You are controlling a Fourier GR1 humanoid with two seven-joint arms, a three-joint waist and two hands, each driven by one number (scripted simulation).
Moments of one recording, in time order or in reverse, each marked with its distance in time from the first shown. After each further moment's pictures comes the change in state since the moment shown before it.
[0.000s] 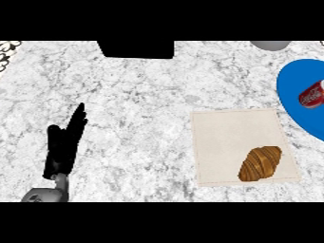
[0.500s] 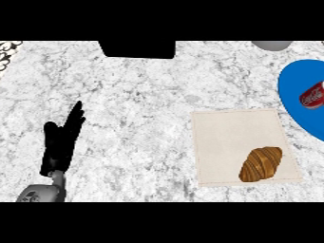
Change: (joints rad) left arm -0.021 0.014 0.025 0.024 0.010 -0.020 -0.006; right arm 0.021 0.007 0.017 0.008 0.016 -0.061 -0.016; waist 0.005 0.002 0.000
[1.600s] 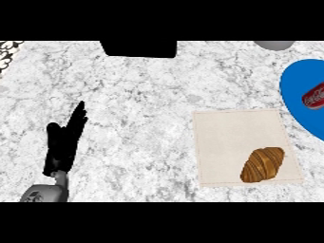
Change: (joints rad) left arm 0.000 -0.017 -0.004 0.005 -0.007 -0.001 -0.013; right arm 0.089 -0.088 -0.038 0.030 -0.021 -0.042 -0.043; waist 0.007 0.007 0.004
